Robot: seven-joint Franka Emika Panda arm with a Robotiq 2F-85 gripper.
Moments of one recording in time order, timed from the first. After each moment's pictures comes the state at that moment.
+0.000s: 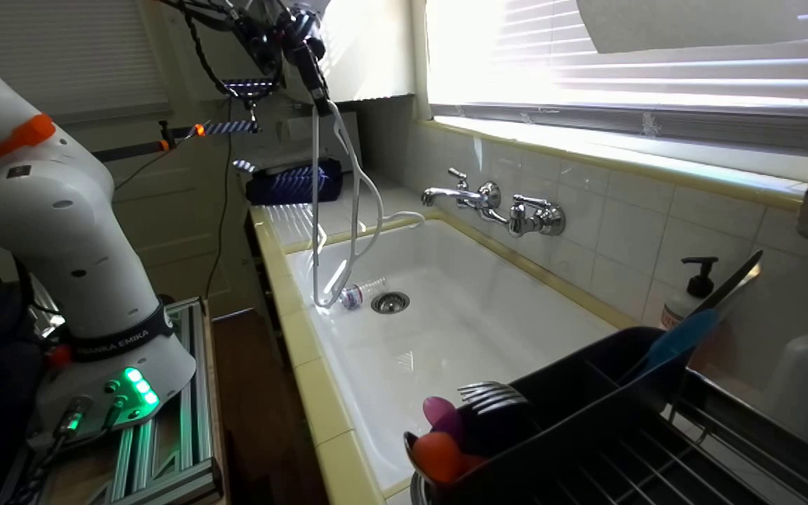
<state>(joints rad) 0.07 -0.42 0.35 -2.22 -0.49 1.55 0.87</state>
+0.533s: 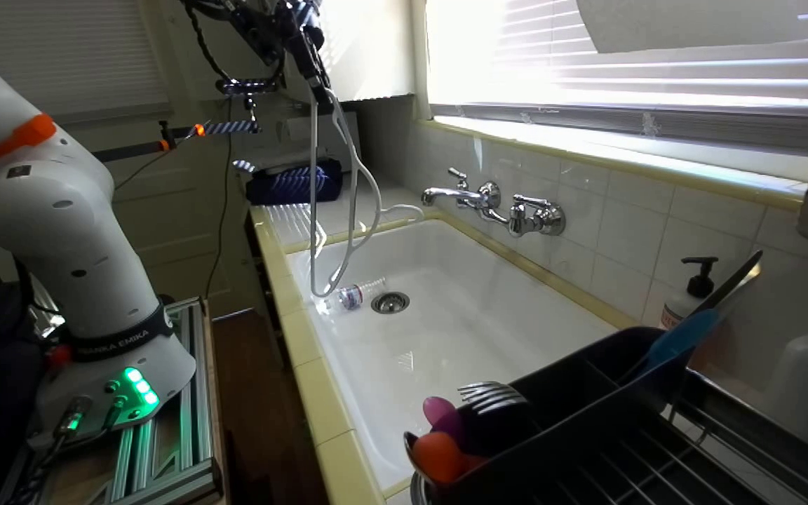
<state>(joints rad) 0.07 -0.41 0.35 -2.16 -0.49 1.50 0.94</state>
